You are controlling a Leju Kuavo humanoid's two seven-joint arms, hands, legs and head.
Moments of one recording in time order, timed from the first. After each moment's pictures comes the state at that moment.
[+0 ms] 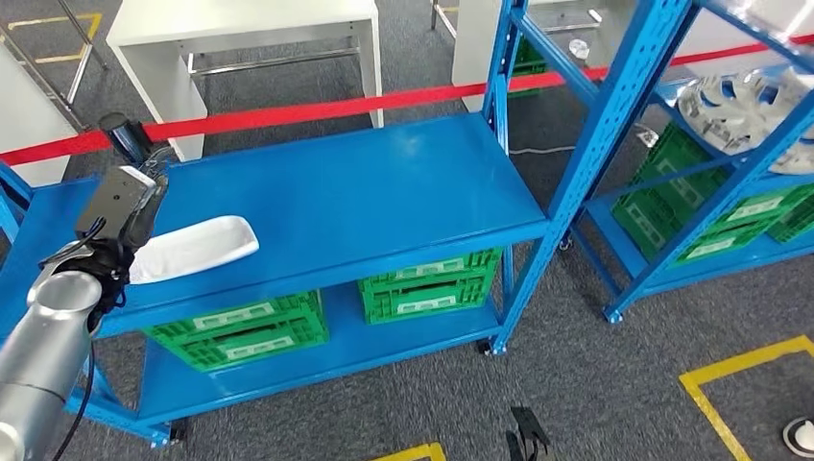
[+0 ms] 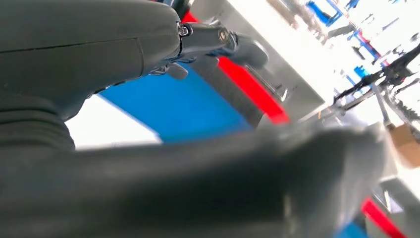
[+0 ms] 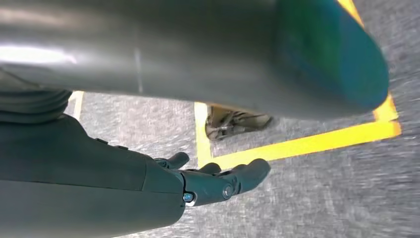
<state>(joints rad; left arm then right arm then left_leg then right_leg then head) -0.90 0.12 -0.36 -0.55 -0.17 -0.20 -0.43 -0.04 0.05 -0.19 -0.16 0.00 -0.01 0.07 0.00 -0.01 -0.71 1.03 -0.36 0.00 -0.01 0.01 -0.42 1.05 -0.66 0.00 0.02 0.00</state>
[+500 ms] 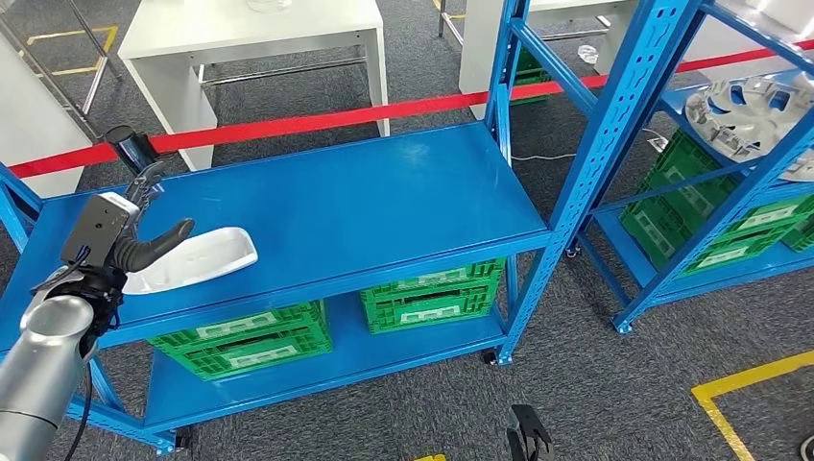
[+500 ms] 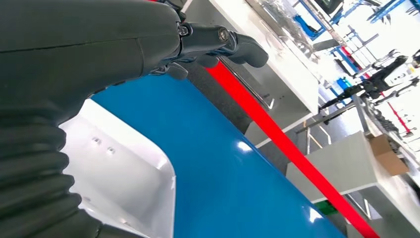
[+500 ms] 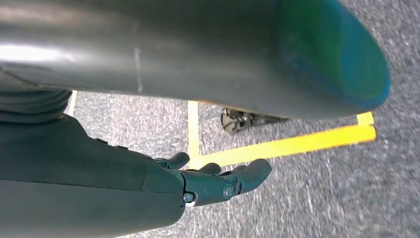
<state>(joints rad) -0.79 0.19 -0.36 -0.64 -0.11 -0.19 -0.49 -0.04 0.05 -0.19 -0.16 0.01 -0.01 0.08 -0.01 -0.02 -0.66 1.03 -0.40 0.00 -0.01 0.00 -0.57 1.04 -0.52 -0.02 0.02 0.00</state>
